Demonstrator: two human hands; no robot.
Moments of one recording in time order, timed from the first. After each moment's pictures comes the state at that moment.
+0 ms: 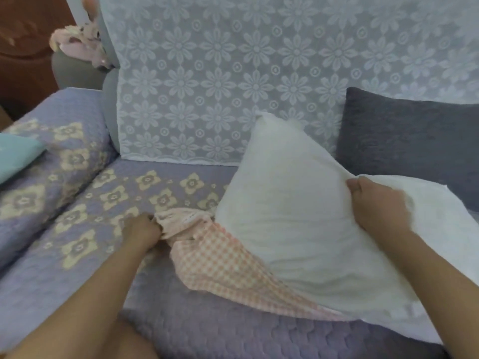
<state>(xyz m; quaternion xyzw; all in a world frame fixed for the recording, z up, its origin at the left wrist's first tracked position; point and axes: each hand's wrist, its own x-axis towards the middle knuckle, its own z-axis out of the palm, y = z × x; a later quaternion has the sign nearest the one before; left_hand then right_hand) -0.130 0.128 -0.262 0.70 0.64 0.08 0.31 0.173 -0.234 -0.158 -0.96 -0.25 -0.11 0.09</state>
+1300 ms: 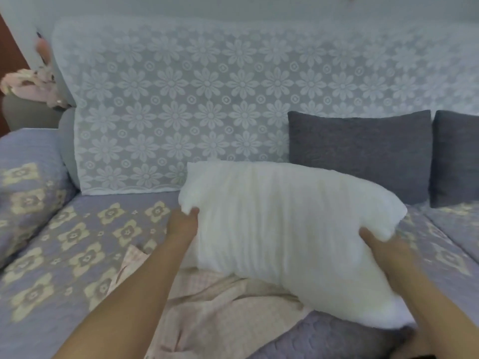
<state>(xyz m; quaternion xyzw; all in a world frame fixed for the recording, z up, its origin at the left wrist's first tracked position) 0.012 0.027 -0.217 0.70 0.49 0.20 0.48 0.158 -0.370 -0.181 -0.85 0.10 0.04 0.51</state>
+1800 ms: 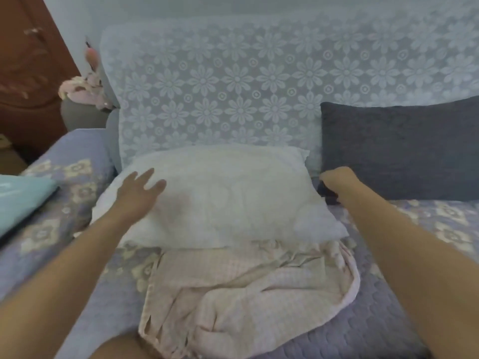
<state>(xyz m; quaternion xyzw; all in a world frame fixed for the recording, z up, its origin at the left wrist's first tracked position) -0.117 0.114 -0.104 0.83 0.43 0.17 0.30 0.216 -0.184 -0.122 -0.90 -0.06 0.17 0.39</state>
